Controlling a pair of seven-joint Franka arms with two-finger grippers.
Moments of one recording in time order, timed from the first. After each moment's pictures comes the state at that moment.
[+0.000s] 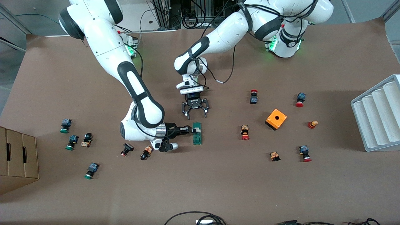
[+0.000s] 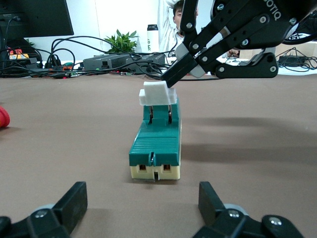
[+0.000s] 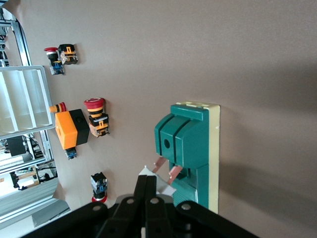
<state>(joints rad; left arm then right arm) -0.95 1.06 -0.31 -1.56 1.82 1.72 -2.52 0.55 0.73 -0.08 -1.67 1.31 2.20 -0.46</state>
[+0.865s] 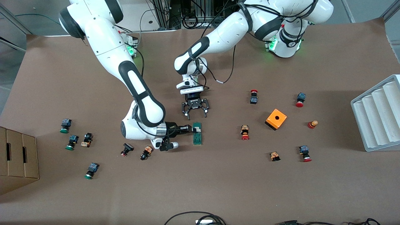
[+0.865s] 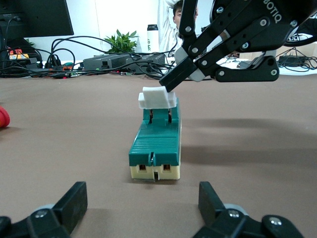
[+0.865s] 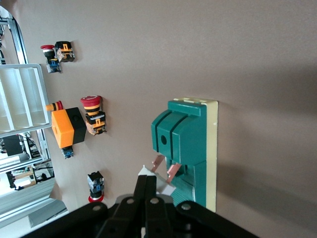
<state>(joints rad) -0.95 1.06 -0.31 -1.56 1.82 1.72 -2.52 0.56 0.73 -0.08 -1.68 1.31 2.21 -0.47</state>
